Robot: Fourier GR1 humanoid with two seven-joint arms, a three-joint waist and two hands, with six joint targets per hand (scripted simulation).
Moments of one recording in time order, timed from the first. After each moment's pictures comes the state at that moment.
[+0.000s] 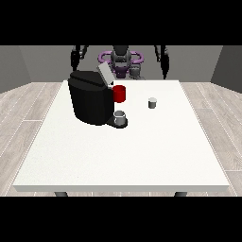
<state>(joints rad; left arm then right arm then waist) 0.03 0.12 0.01 -1.55 0.01 0.00 -0.01 -0.02 -0.10 -0.02 -1.59 0.01 0.03 -0.03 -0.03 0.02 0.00</state>
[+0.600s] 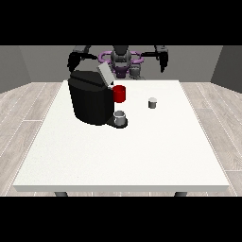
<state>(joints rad) -0.01 0.11 -0.01 -1.55 -0.01 -0.04 -0.14 0.00 -0.04 -0.07 -1.55 -0.01 -0.06 -0.07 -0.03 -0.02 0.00</state>
